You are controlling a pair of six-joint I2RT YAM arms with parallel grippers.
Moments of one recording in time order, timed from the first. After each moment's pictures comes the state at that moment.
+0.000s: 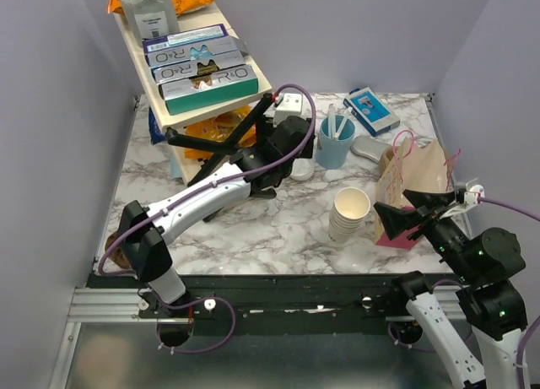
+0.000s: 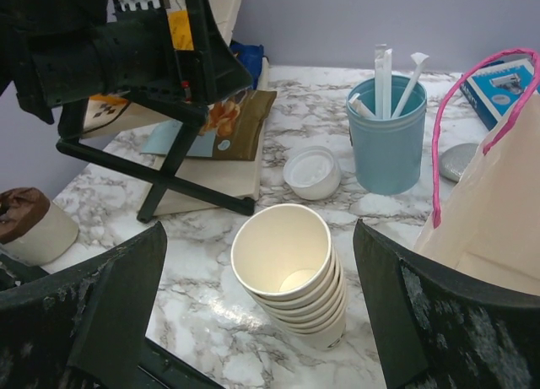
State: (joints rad) left arm -0.89 1.64 1.54 -0.39 -0.68 -0.41; right arm 0.30 0.27 0.90 -0.61 -0.20 0.25
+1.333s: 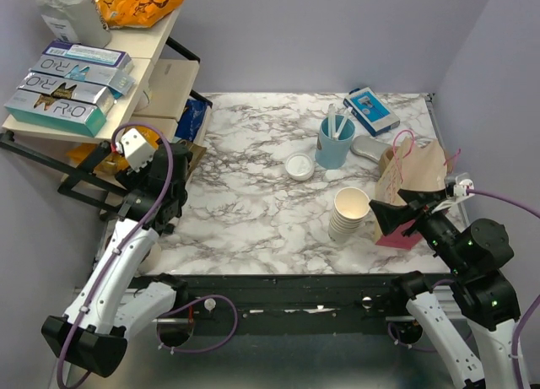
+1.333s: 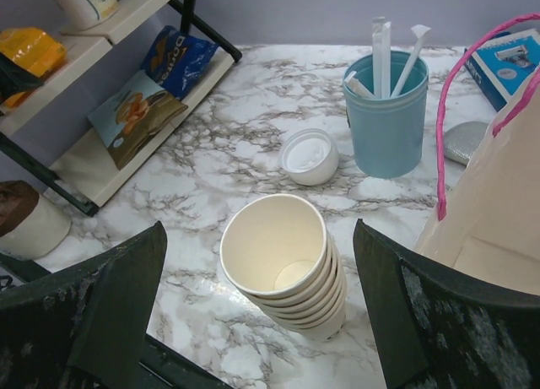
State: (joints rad) left arm -0.34 0.93 1.00 -0.69 -0.88 -0.74; right arm 0.30 0.30 0.86 -0.60 -0.20 0.26
